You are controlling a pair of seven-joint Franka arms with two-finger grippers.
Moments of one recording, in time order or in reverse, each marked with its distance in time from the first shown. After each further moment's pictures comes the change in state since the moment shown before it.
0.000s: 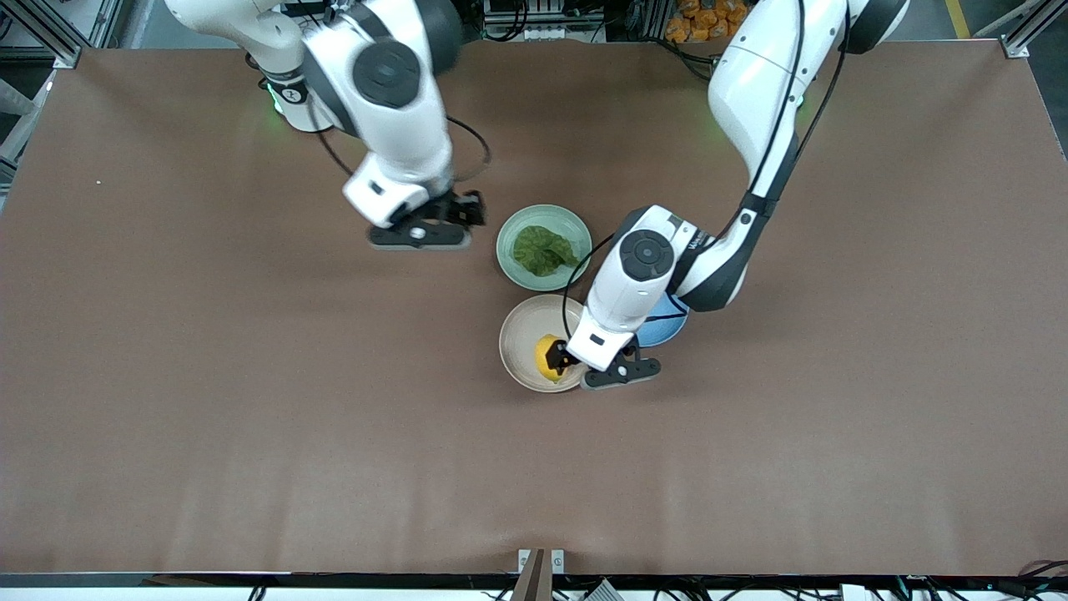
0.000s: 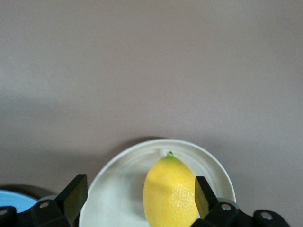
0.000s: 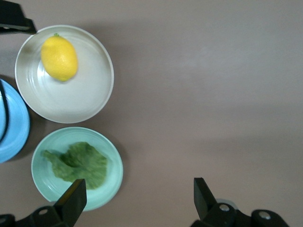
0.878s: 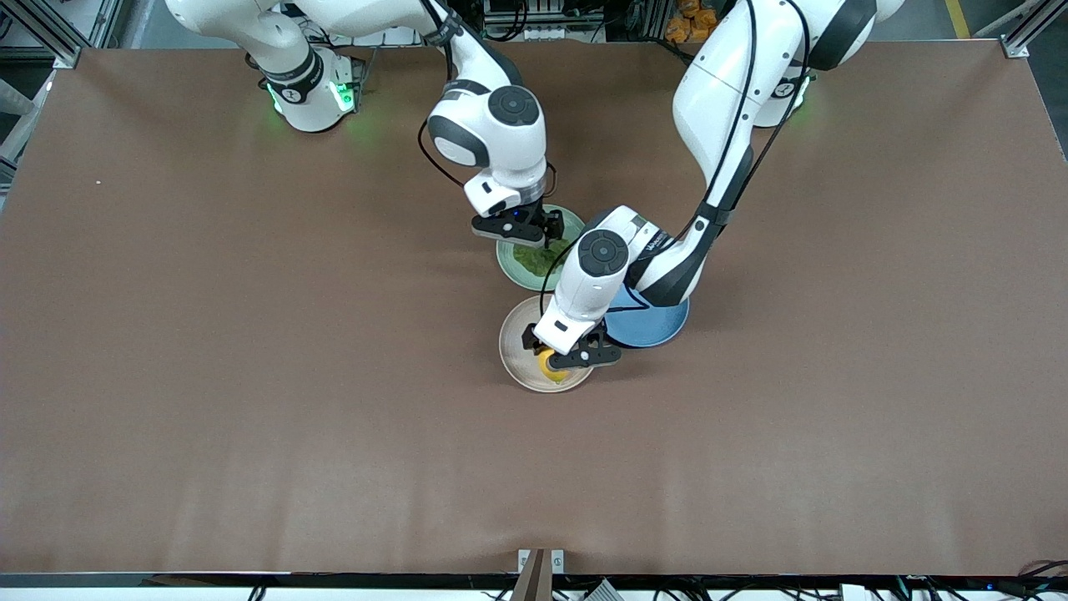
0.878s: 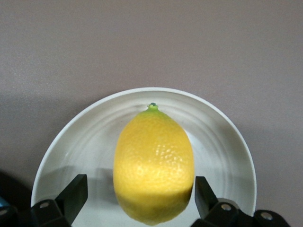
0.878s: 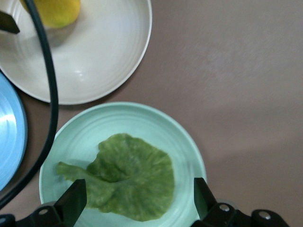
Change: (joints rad) left arm -0.060 0.080 0.002 0.001 0.000 0.044 -0.003; right arm 0.038 0.207 0.190 -0.216 -0.311 0.500 0.668
